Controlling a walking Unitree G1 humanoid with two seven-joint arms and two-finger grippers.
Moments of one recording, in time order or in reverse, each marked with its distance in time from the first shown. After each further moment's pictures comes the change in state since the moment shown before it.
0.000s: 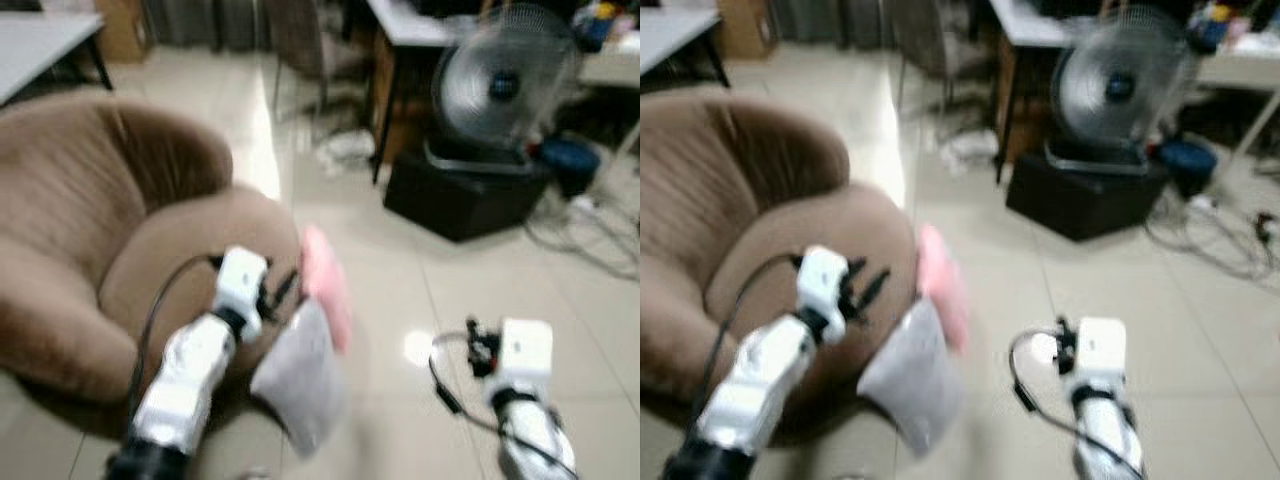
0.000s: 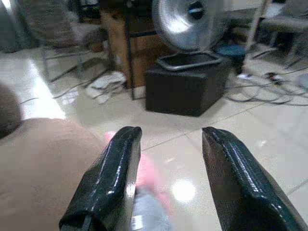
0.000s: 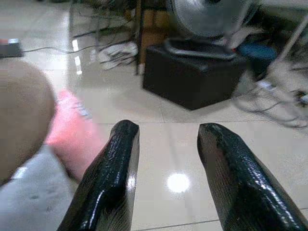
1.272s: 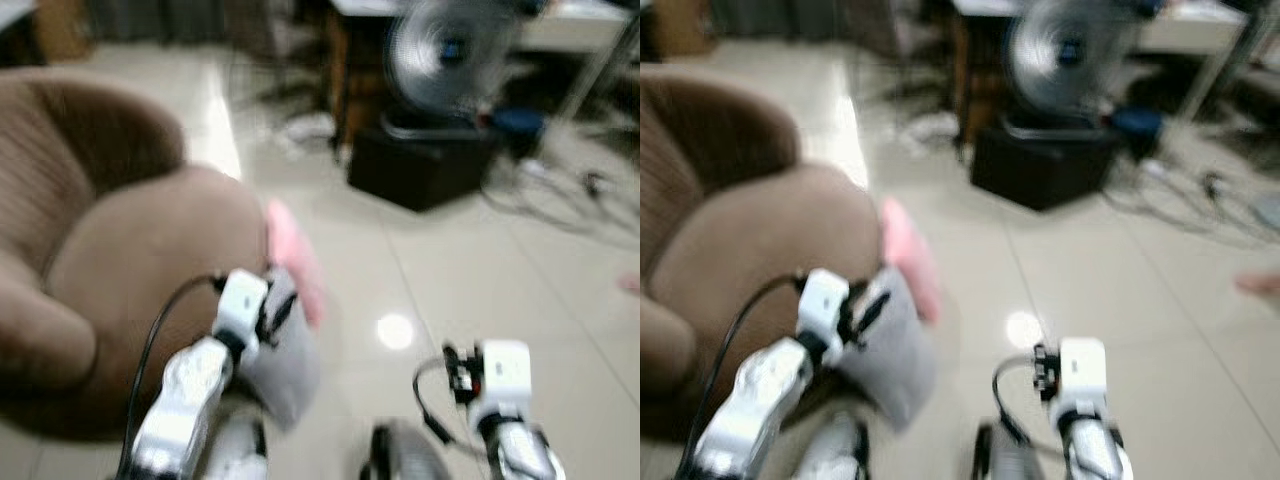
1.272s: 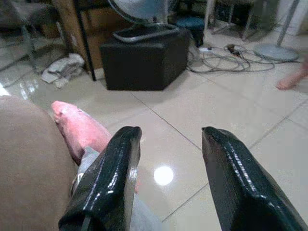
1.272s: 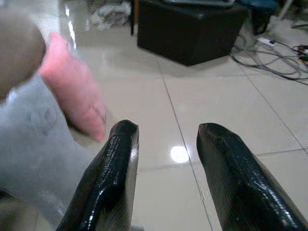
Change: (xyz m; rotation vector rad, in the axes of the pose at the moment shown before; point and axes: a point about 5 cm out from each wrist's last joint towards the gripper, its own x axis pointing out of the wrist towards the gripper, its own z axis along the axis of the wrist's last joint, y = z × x) left arm -0.006 -0.020 -0.013 0.009 0.030 -0.050; right arm -0.018 -0.001 -0.019 -0.026 0.103 0.098
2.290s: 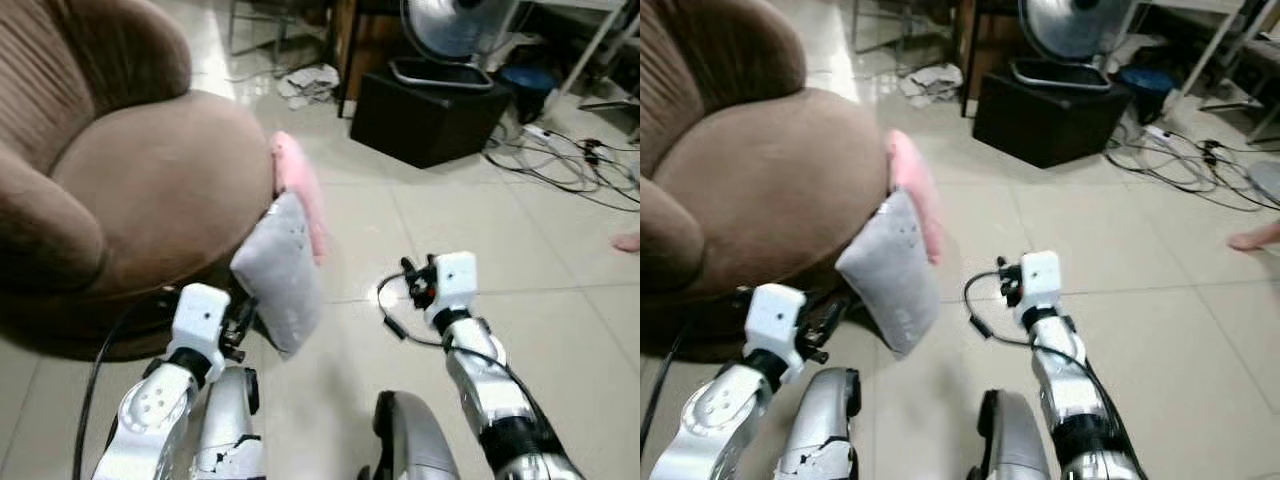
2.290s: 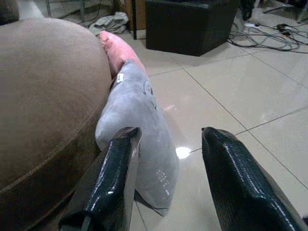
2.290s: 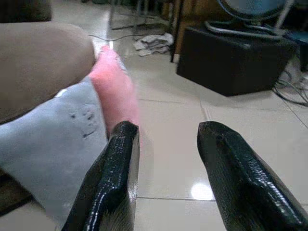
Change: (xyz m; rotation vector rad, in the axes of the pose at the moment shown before) left arm -0.054 0.011 0.009 -0.013 0.050 0.236; right arm 0.113 0.024 0.062 -0.008 -0.263 0.172
